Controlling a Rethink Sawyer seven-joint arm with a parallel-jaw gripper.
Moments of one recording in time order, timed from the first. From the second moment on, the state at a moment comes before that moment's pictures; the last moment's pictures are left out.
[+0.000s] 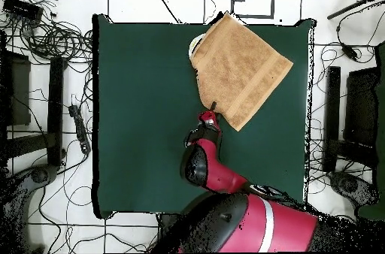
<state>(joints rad) -0.36 -0.29 0.11 1.98 0.15 -0.91 2.53</state>
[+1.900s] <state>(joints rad) -0.48 -0.25 0.21 2.00 0.07 -0.98 2.53</state>
